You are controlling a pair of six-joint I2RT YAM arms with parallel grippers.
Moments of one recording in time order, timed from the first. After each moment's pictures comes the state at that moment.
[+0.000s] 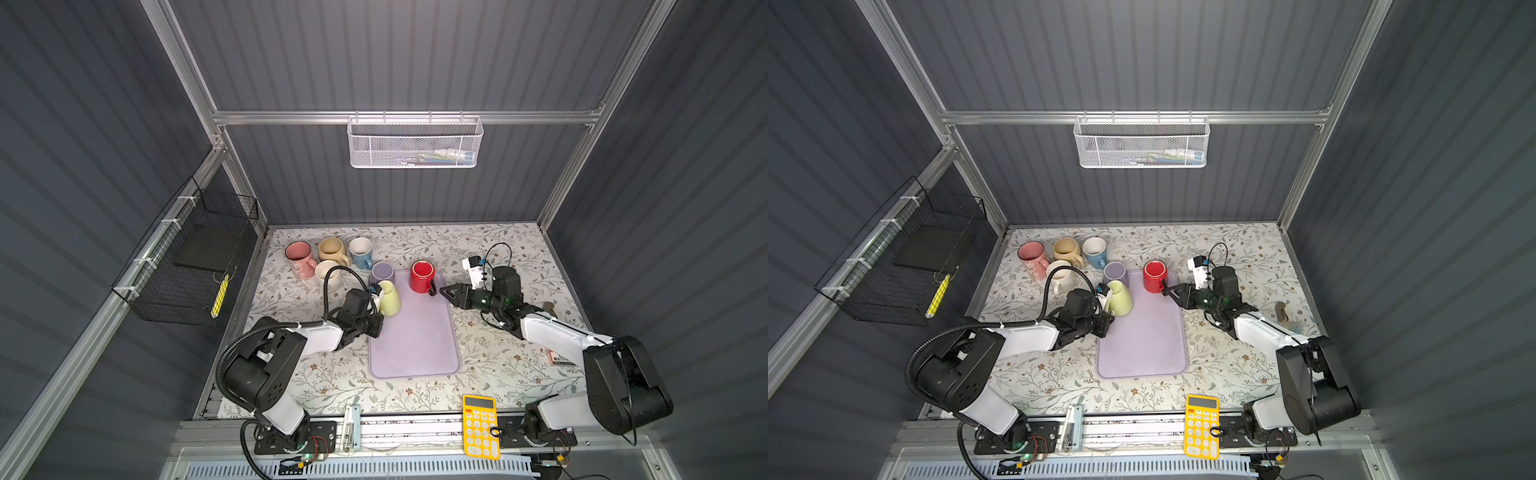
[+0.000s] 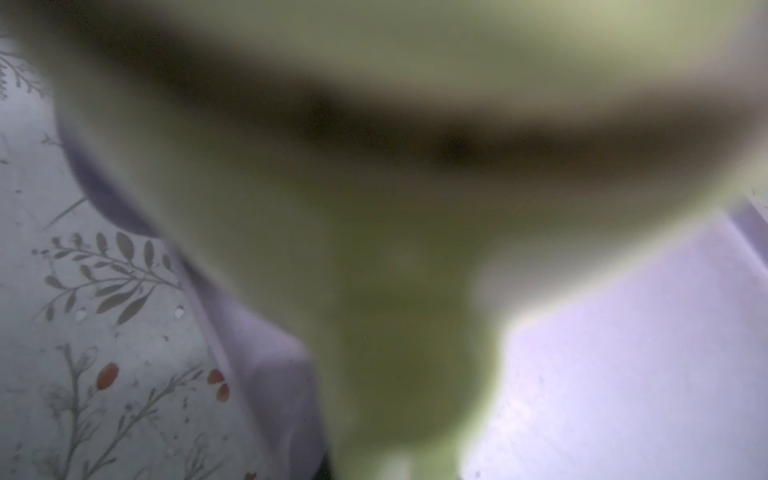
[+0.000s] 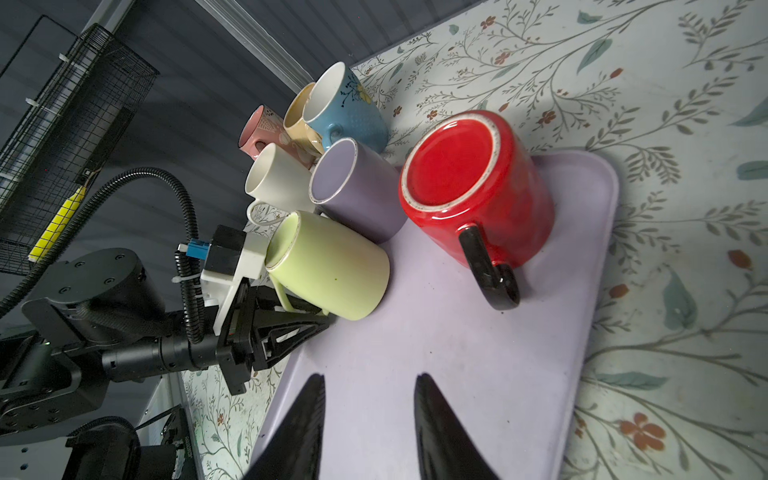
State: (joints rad) left arm -0.55 1.61 0.65 0.15 0.14 -0.11; right arm 0.29 1.41 0.66 0.26 -0.61 0.46
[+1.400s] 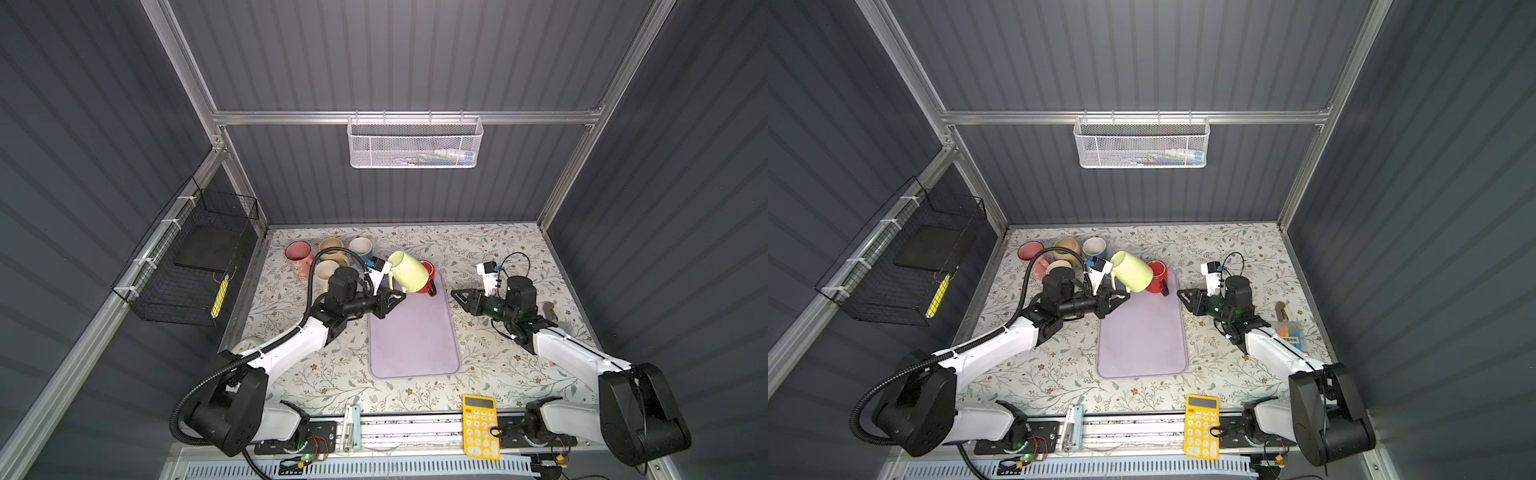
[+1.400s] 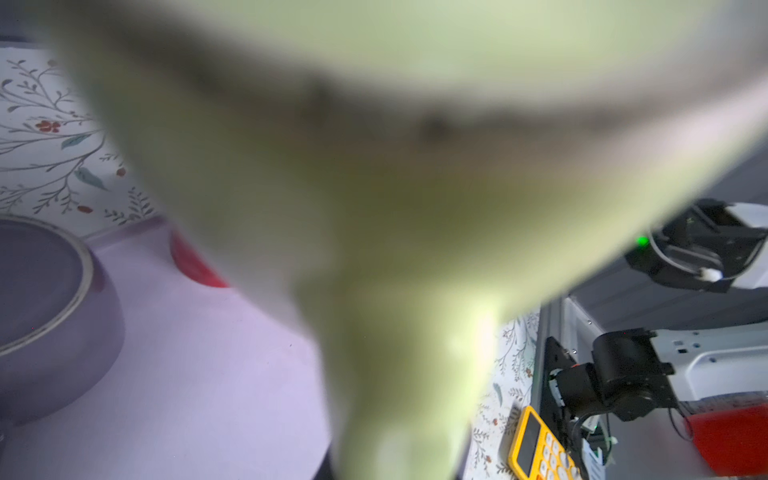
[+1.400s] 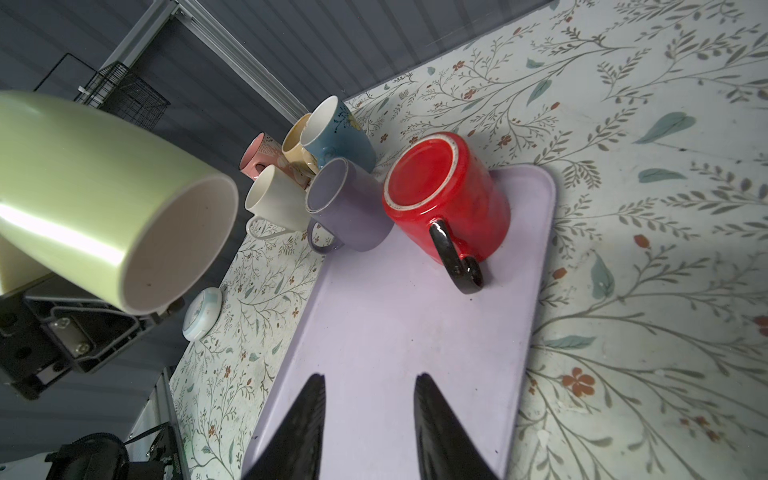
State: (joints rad) left arm -0.52 1.38 0.77 0.26 0.65 -0.34; right arm 0.22 1.25 0.52 0.31 -0.60 0.47
